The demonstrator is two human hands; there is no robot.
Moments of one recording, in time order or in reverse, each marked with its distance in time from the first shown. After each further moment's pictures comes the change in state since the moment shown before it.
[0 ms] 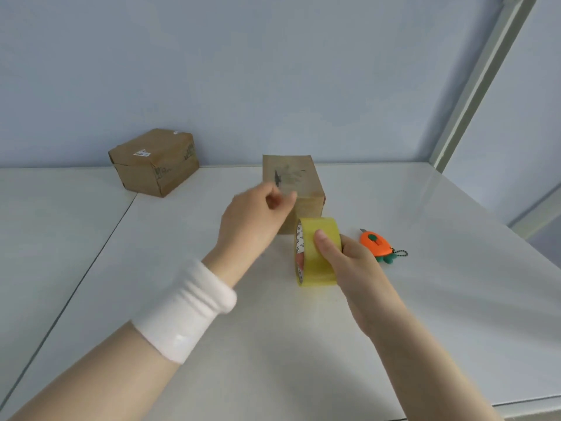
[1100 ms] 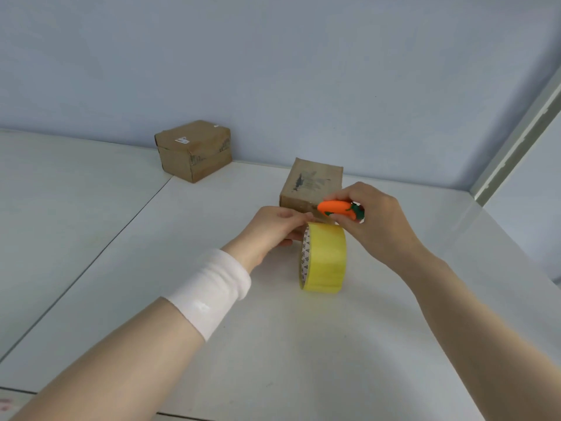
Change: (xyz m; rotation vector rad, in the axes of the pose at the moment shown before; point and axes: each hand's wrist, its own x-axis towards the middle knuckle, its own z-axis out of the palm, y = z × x) left_hand -0.008 0.002 0.016 -0.623 -0.302 -0.487; right_hand 0.068 -0.048 -0.042 -0.821 -0.123 -0.772
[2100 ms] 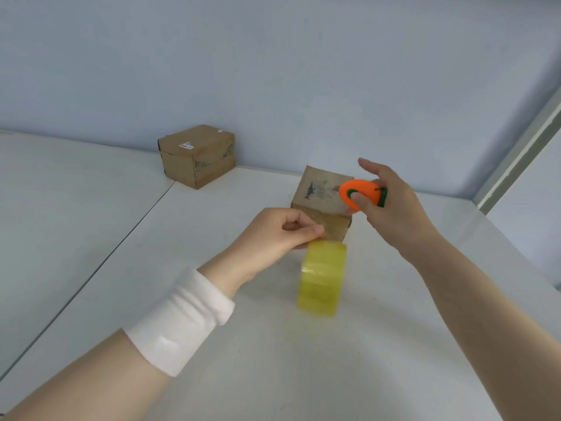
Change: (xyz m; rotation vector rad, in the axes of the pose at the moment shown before) left_hand -0.023 0.010 -0.022 -0.014 -0.132 0.250; right_hand 0.026 0.002 -0.002 0.218 0.093 0.345
